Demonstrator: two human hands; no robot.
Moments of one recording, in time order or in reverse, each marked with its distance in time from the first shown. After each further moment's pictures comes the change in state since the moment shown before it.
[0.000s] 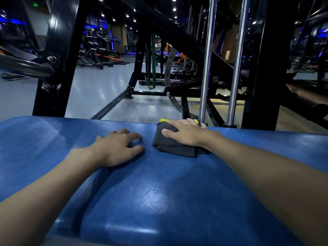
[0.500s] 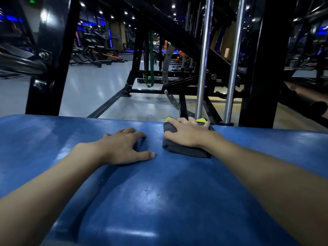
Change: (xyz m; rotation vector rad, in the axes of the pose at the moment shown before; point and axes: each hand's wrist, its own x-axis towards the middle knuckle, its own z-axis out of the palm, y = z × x) left_hand 0.014 0.021 0.004 0.011 -0.095 0.094; right_hand -0.004 0.006 0.001 -0.043 0.052 0.014
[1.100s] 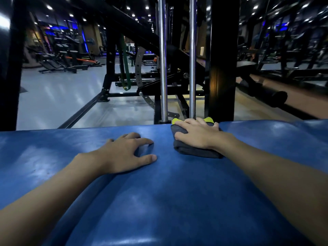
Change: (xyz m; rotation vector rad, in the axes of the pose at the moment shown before) left_hand 0.019 0.092 0.014 -0.003 -0.014 0.182; right_hand -0.050 0.121 -0.015 0.014 0.029 0.132
